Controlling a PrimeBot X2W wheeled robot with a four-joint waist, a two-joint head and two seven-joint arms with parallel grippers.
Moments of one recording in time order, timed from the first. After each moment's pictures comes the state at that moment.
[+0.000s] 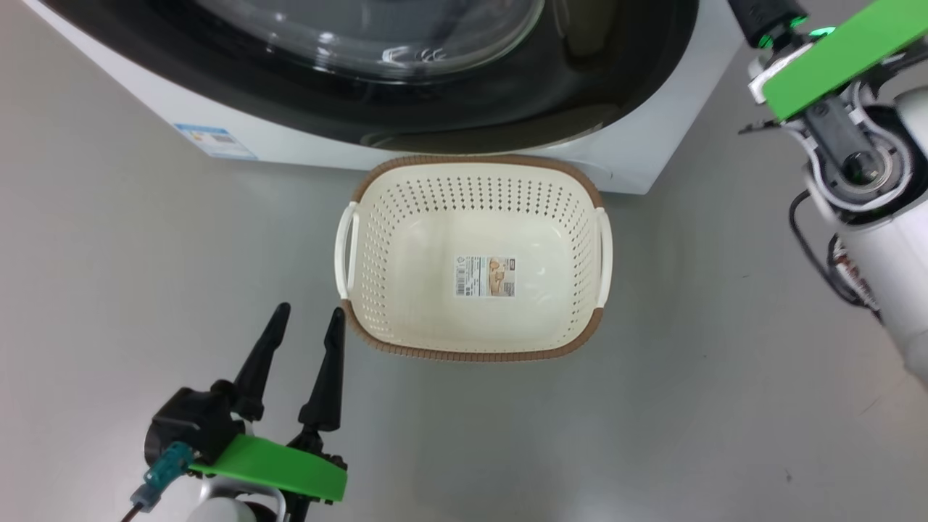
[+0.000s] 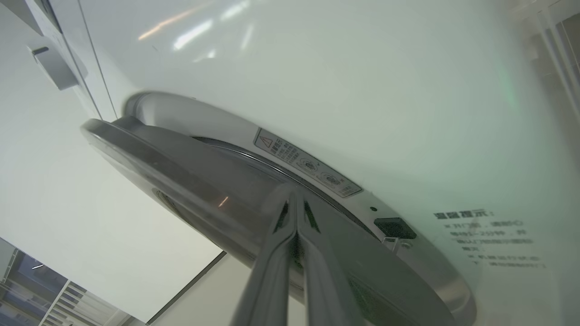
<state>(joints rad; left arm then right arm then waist) -0.23 0.04 -0.13 0.24 -0.33 -0.13 -0.25 -0.99 -0.35 0.47 0.40 1.40 0.13 0.02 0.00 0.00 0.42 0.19</state>
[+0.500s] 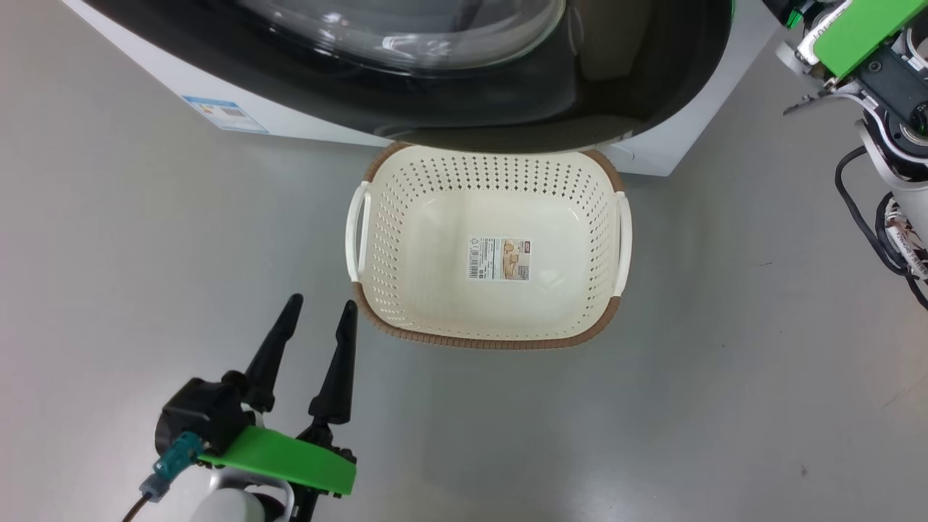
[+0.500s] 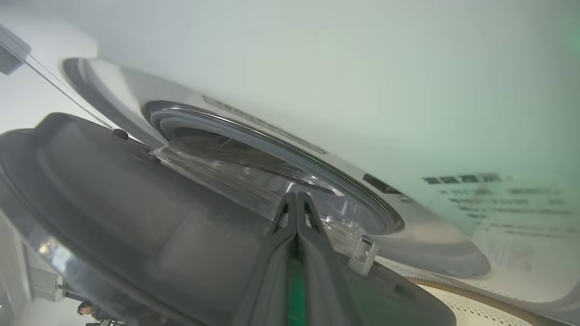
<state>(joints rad) -0.26 0.03 -0.16 0.25 -0.34 -0.13 -0.25 -1.08 -0.41 0.50 0.43 1.60 0.12 0.28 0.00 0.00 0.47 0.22</state>
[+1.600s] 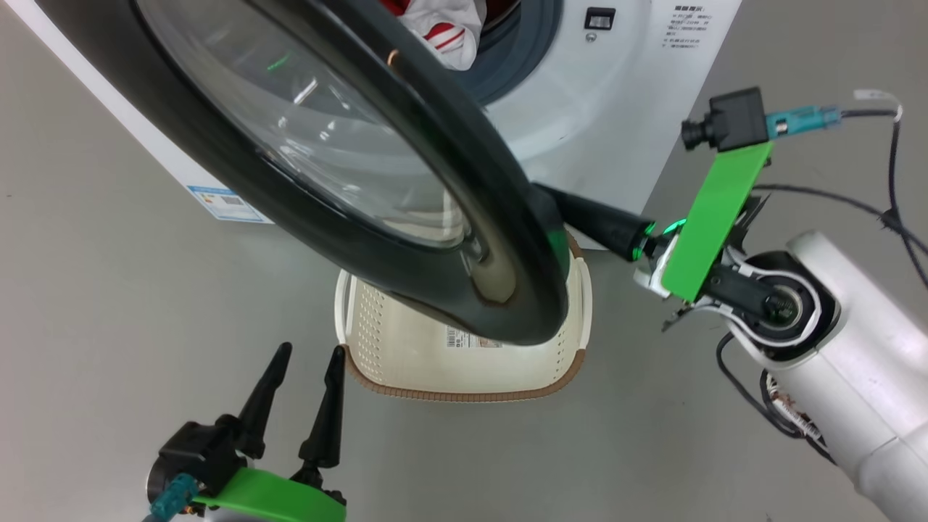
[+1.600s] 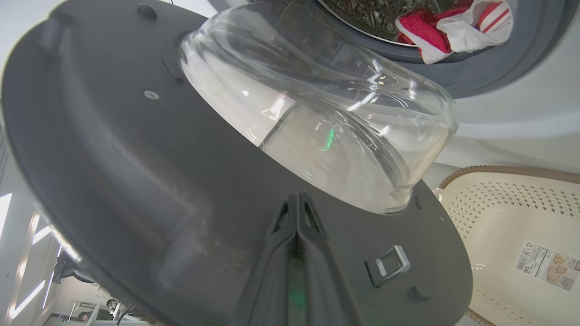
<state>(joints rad) -0.16 0.04 -0.13 0.26 -0.32 -0.13 -0.25 -0.77 -0.34 0.60 0.24 1.61 0.12 0.42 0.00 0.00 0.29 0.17</state>
